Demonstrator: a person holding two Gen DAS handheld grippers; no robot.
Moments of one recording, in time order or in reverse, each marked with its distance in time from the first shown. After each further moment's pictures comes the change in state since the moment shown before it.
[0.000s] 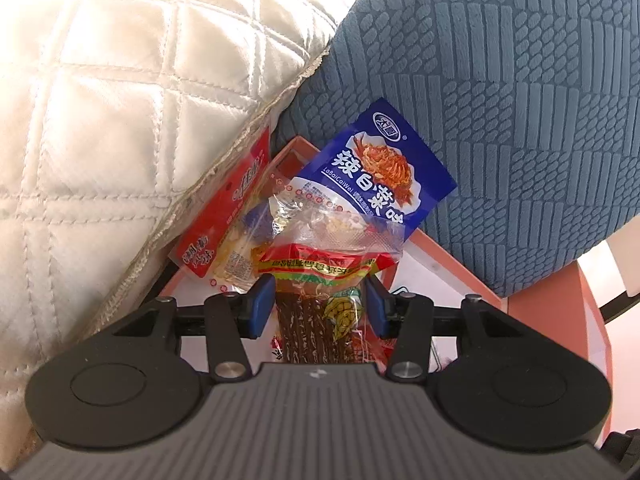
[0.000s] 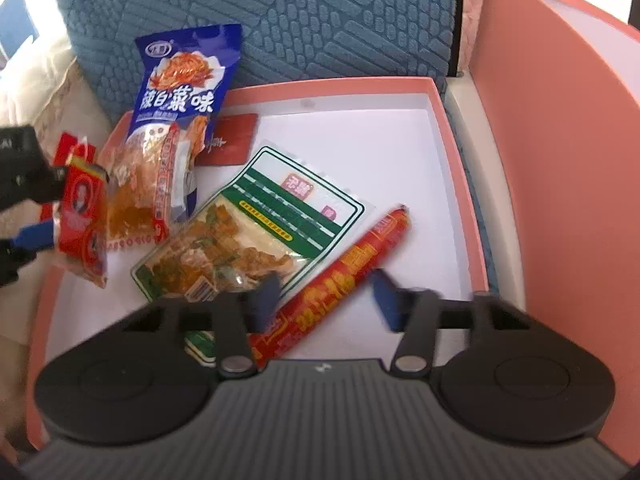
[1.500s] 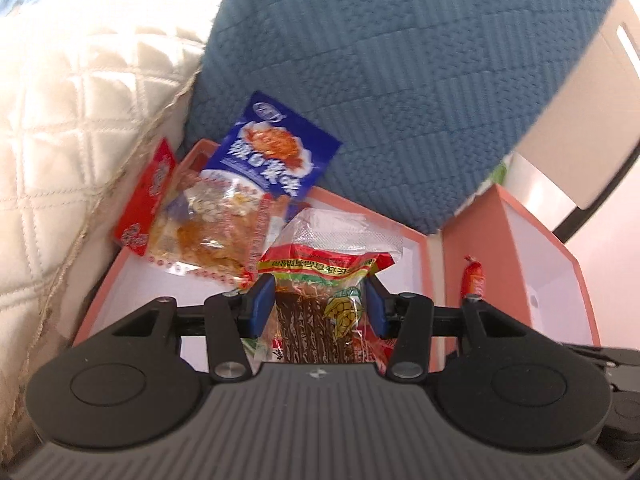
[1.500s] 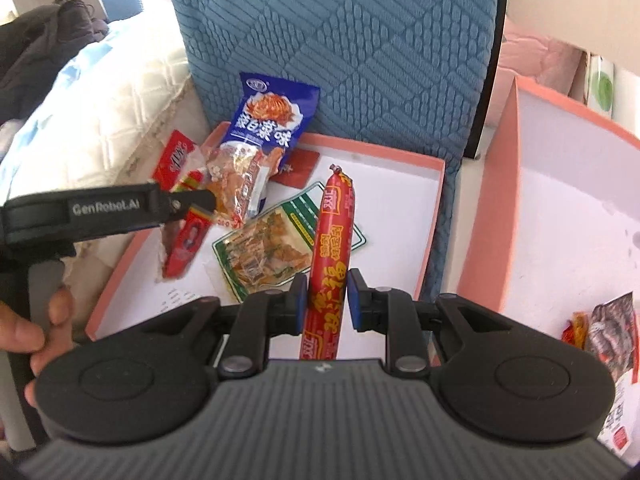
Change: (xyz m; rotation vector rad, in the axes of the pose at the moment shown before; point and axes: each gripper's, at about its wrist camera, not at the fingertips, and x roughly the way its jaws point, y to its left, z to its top) left arm -0.059 -0.070 -0.046 0.260 -0.005 -0.078; right arm -0.108 -0.025 0.024 -0.252 -0.016 0.165
